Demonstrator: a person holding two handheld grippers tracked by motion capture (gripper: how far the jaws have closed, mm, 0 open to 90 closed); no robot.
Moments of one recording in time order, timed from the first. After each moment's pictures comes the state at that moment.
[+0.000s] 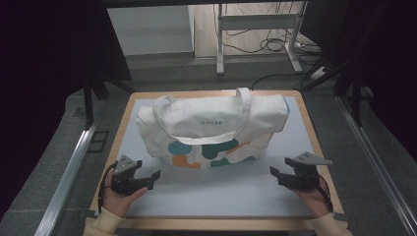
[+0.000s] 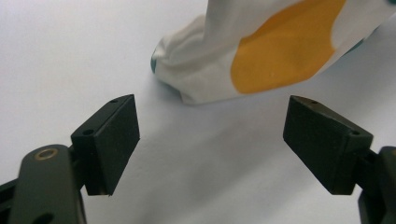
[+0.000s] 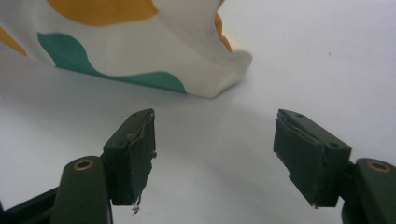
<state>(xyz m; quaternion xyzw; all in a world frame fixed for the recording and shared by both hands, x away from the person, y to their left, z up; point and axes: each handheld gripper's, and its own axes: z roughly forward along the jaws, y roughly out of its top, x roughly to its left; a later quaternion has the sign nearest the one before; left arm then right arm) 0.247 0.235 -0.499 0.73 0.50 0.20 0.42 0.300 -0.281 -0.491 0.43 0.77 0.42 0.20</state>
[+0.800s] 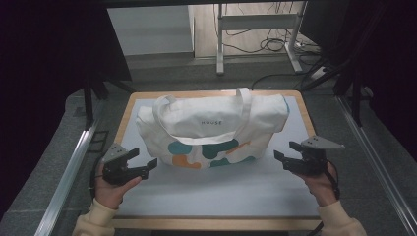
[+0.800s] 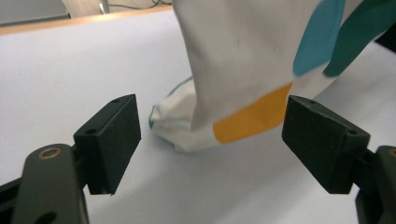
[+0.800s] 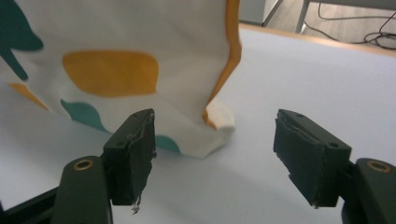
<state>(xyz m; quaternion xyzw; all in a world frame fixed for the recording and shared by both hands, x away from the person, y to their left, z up) 0.254 0.242 -0.446 0.72 0.47 0.20 0.46 0.317 -0.283 -0.437 0.41 0.76 0.45 0.22</state>
